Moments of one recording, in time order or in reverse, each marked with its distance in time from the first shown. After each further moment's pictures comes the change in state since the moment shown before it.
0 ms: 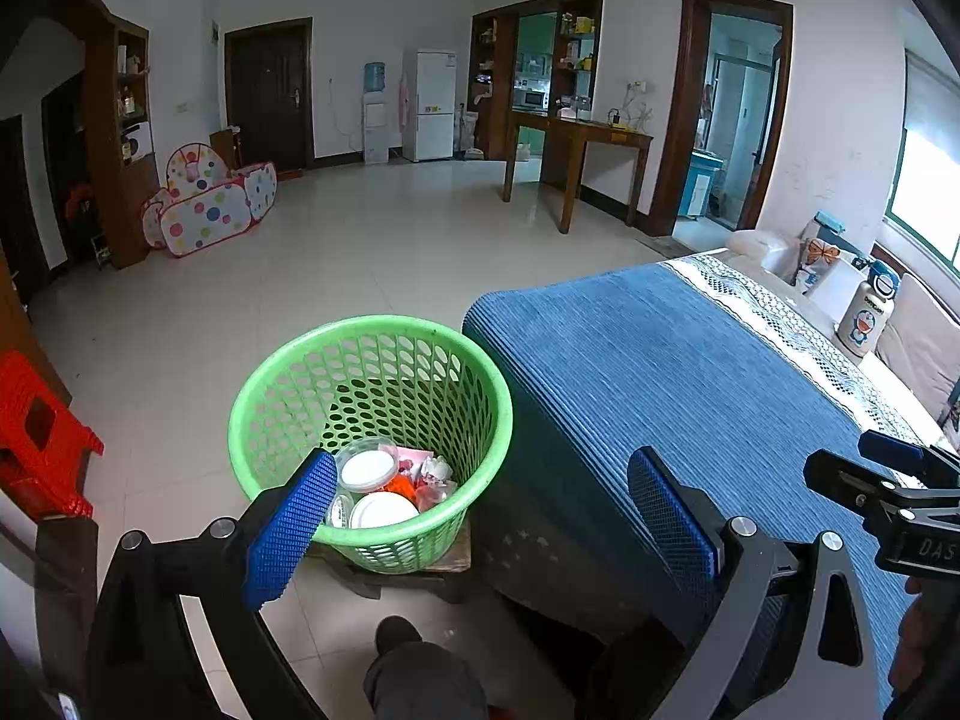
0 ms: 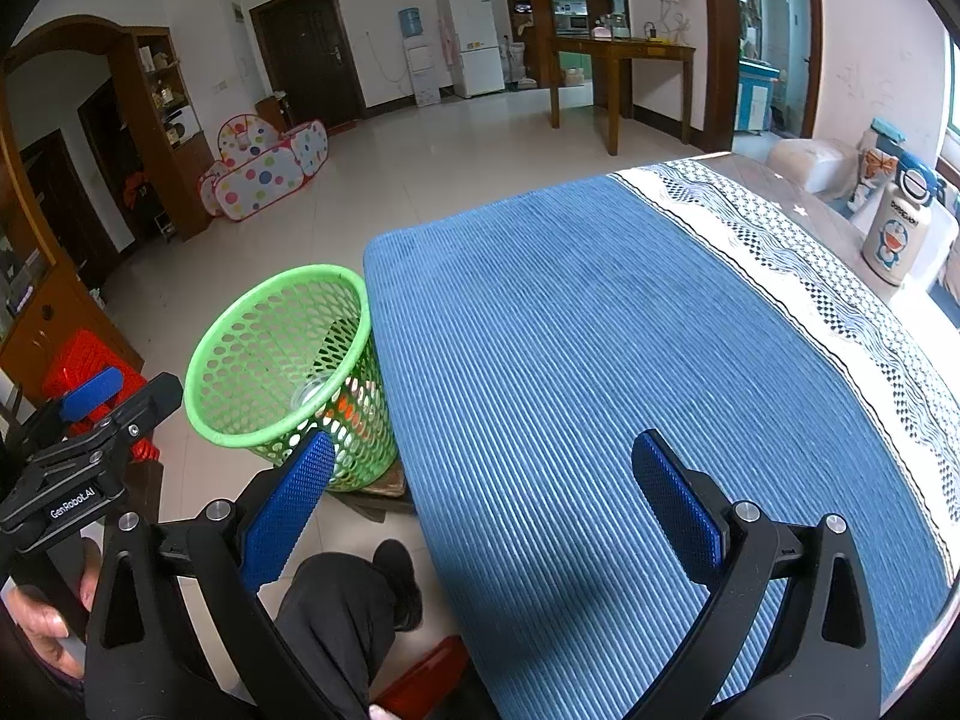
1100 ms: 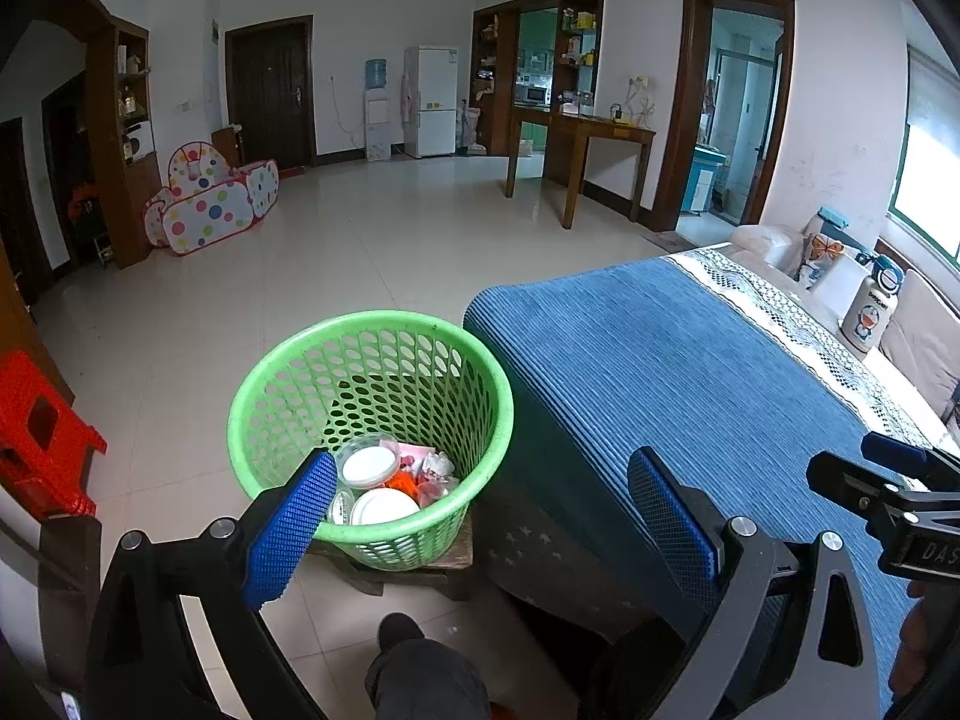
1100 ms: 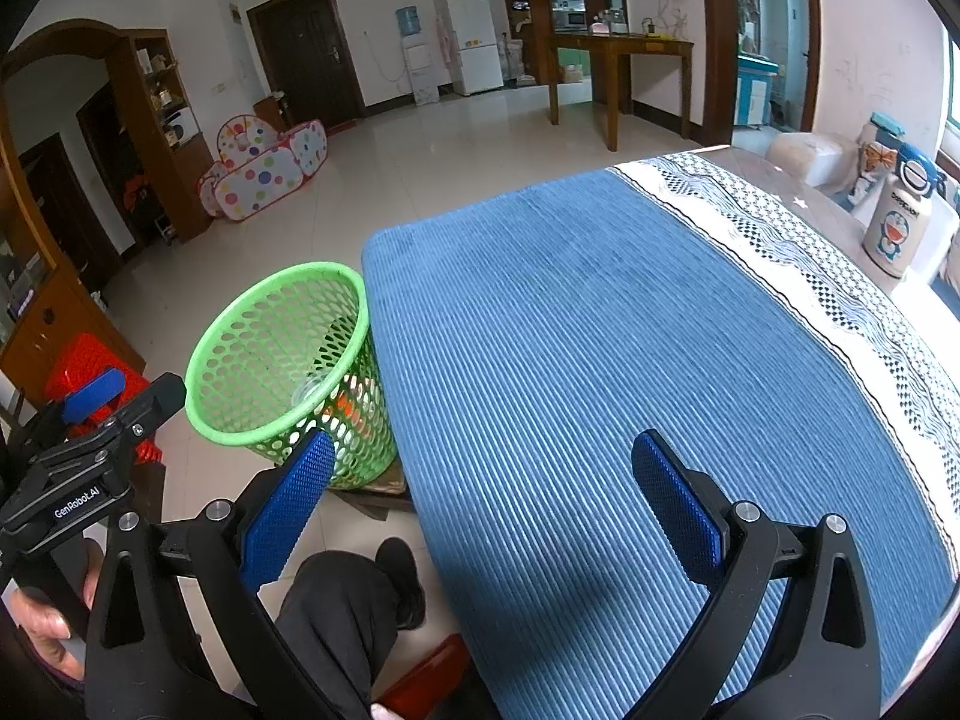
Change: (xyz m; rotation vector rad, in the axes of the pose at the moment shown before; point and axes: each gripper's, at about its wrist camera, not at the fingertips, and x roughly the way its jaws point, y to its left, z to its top) left arm 0.003 0.000 -0.004 0.004 0.007 0.010; right arm 0.003 -0.004 -0.007 0.011 0.008 0.005
